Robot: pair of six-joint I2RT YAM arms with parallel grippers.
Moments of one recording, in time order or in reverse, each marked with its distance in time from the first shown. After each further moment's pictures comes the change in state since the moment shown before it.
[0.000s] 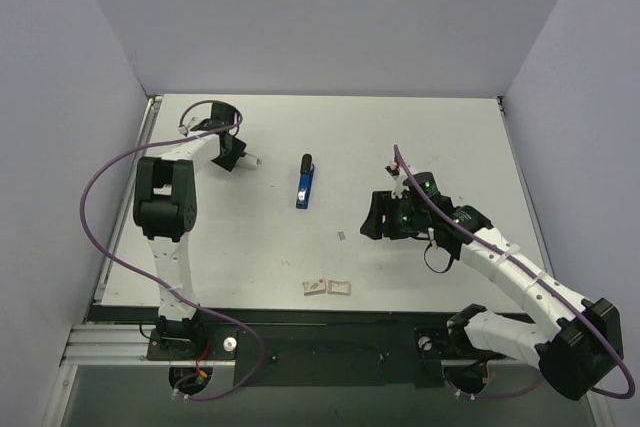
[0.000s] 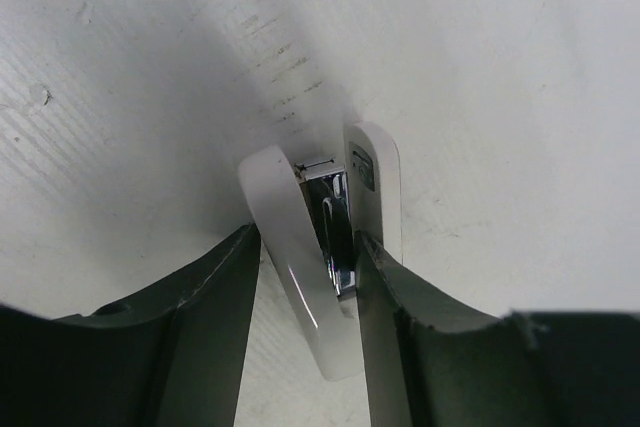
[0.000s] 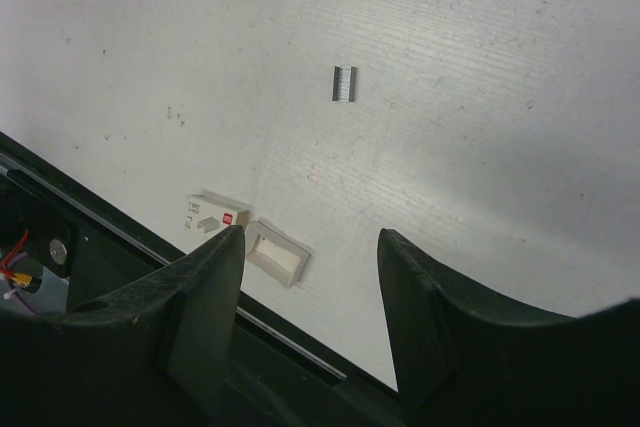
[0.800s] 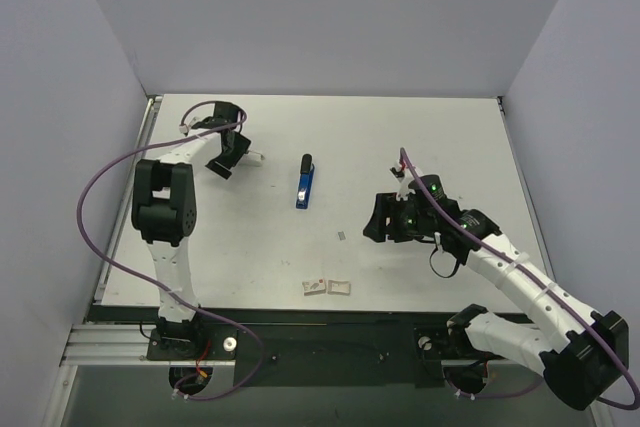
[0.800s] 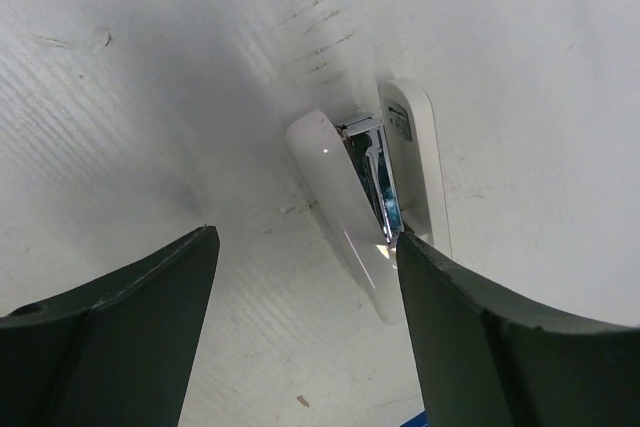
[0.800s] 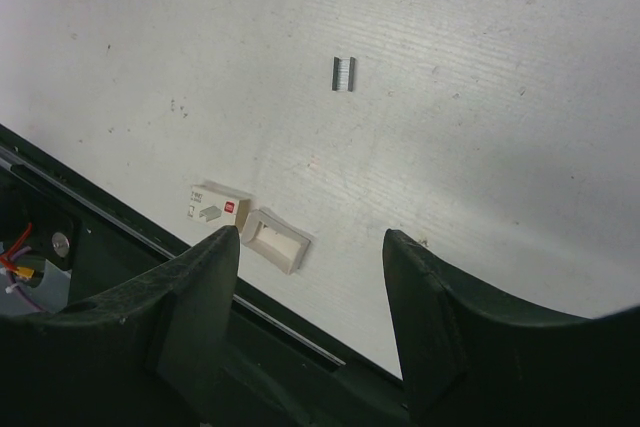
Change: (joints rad) left arm -0.024 -0.060 -0.014 -0.095 -0.026 0.001; right arm 0.000 -0.065 0.000 -0.046 0.005 0.000
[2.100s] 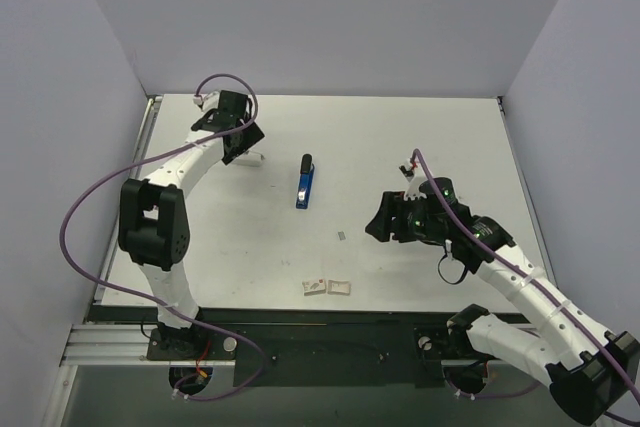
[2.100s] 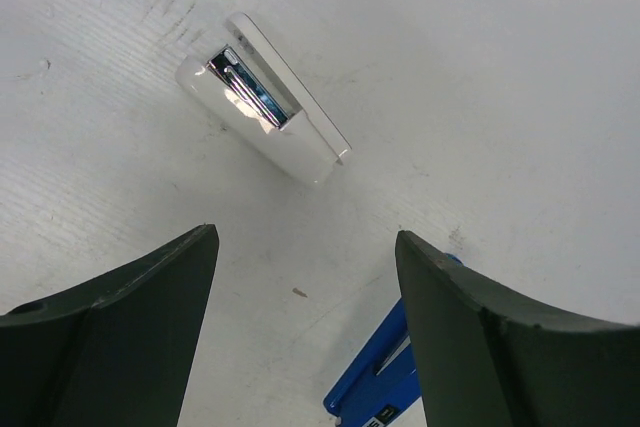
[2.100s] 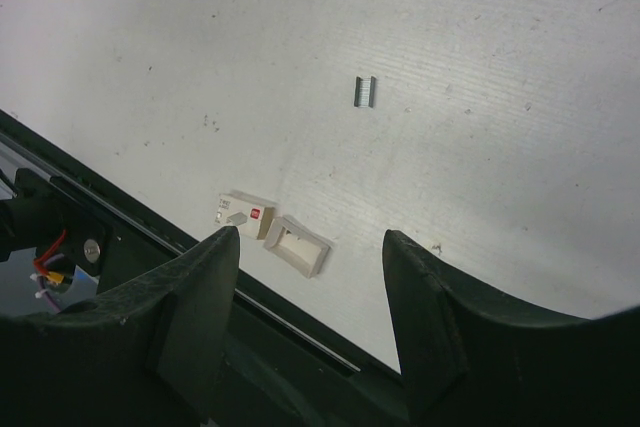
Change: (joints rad) left arm -0.104 -0.218 -0.053 0.065 0.007 0.351; right arm -0.001 -0.091 0.000 -0.002 -0.002 0.026
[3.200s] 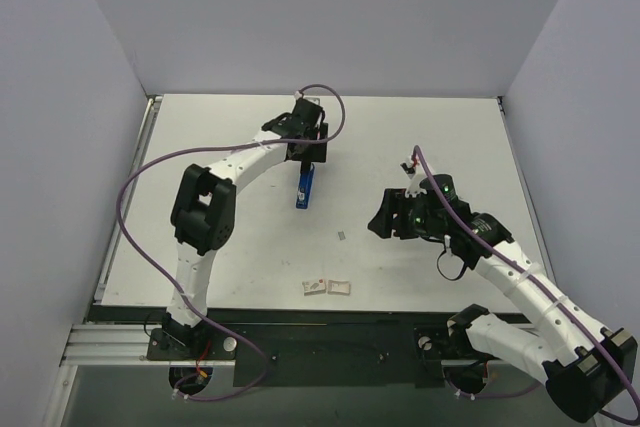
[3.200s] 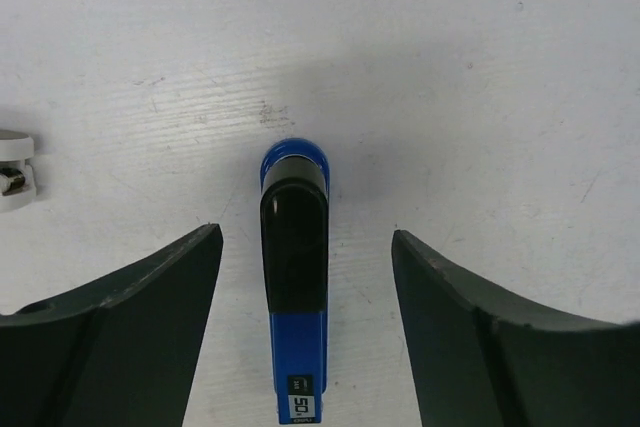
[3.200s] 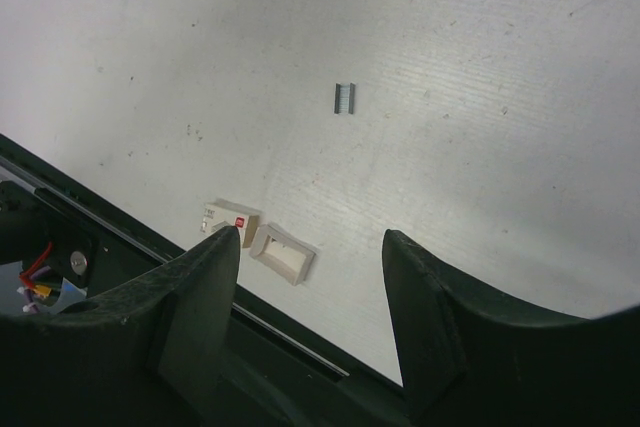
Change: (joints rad) left arm -0.296 0.281 0.278 -0.031 0.088 0.432; right arm -0.035 0.031 0.008 0.000 0.005 -0.018
